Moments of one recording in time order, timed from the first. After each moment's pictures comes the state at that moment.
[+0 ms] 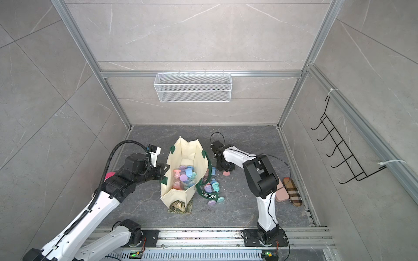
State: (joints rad) left arm -0.46 0.91 0.87 -0.59 0.19 -0.38; right arm 0.51 1.99 1.38 -0.84 0.23 0.53
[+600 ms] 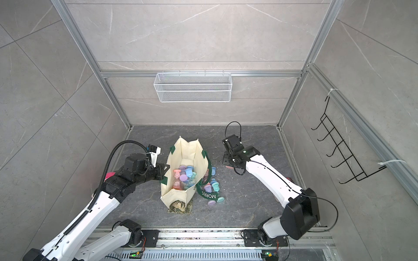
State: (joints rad) left arm -0.46 0.91 0.87 -0.59 0.19 -0.38; right arm 0.54 1.43 1.28 -0.88 0.19 0.66
